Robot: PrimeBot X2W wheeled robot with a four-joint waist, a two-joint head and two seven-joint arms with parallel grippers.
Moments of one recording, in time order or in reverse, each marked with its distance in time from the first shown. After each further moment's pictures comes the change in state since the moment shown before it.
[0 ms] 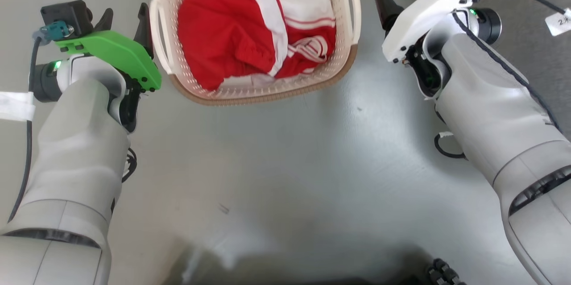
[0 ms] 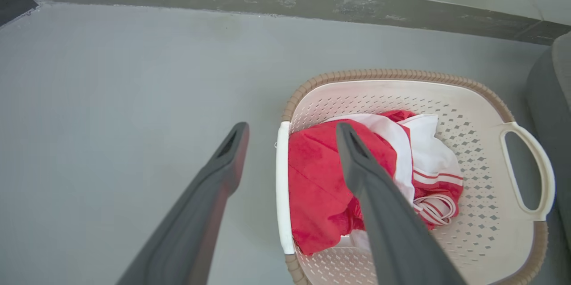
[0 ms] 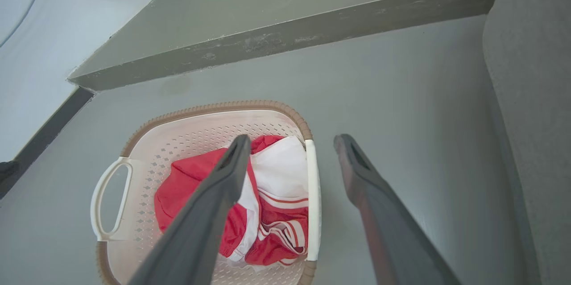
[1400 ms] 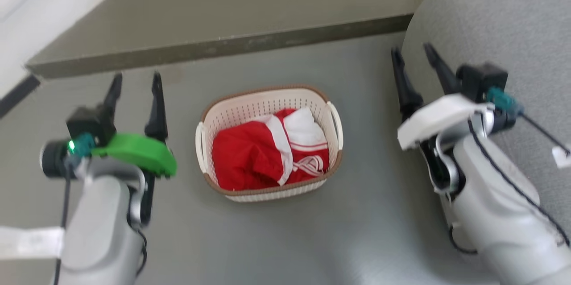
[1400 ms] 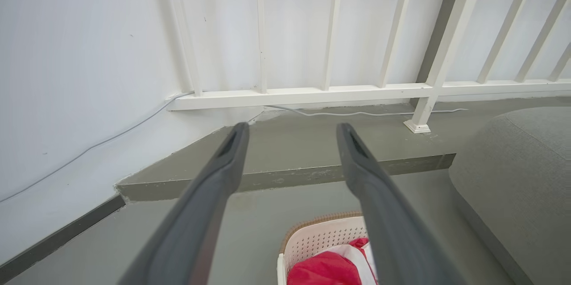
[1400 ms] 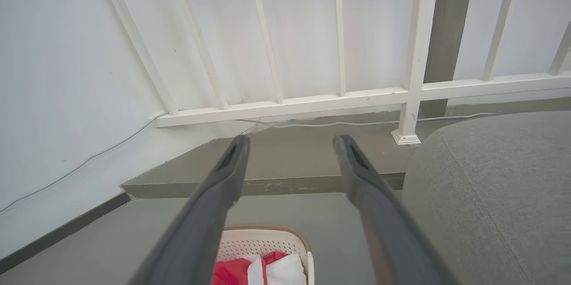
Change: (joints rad) left arm 0.607 0.059 0.126 -0.789 0.239 0.136 -0.003; right arm 0.593 -0.101 -0.302 -0.691 -0.335 -0.185 0.000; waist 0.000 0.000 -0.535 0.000
